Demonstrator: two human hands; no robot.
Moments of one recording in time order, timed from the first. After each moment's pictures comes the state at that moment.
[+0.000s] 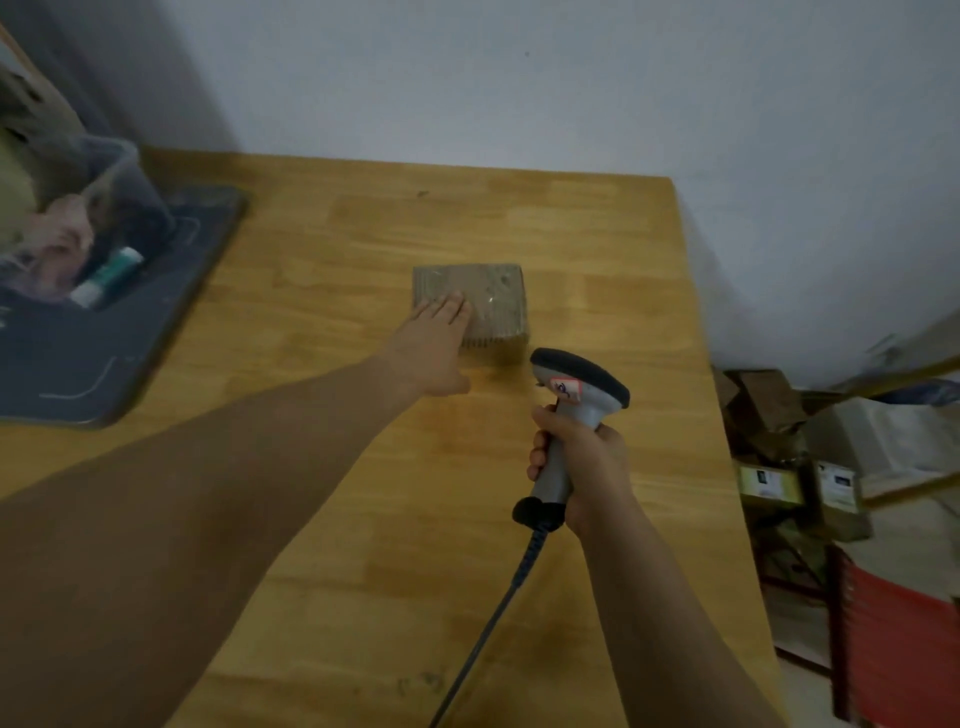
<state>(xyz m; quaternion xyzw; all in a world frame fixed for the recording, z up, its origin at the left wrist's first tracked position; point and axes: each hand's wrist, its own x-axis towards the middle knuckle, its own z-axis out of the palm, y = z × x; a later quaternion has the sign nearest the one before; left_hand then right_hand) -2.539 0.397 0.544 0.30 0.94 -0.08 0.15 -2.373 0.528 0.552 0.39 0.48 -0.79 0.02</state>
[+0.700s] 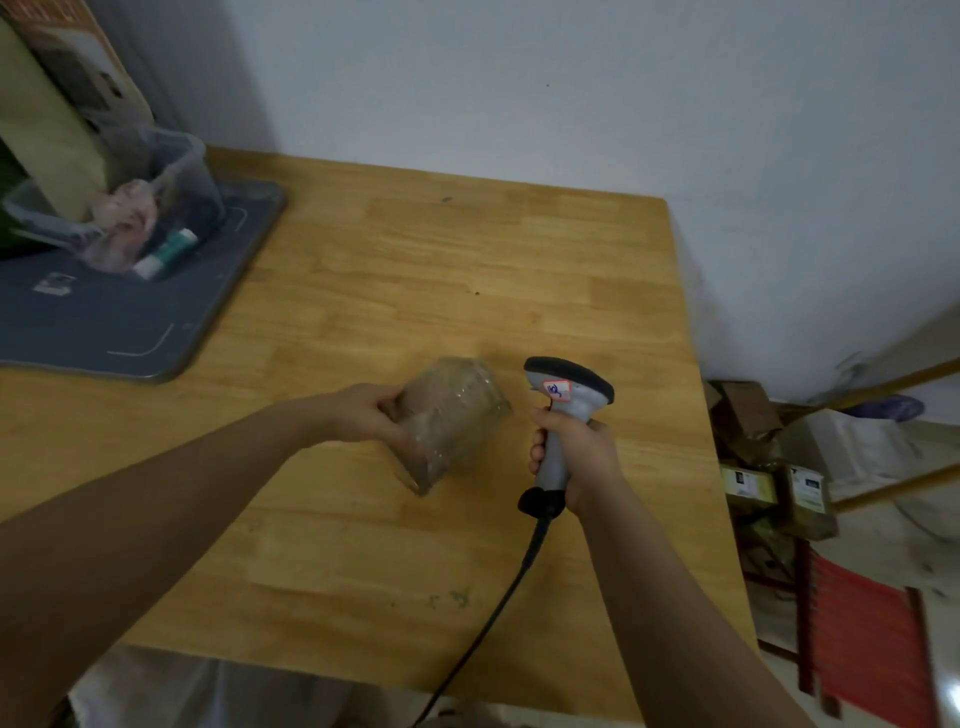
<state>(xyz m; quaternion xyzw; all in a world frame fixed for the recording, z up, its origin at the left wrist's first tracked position) -2.448 0.272 0.573 0.11 0.87 0.26 0.41 -2.335 0.499 0.574 0.39 0.53 -0.75 0.05</state>
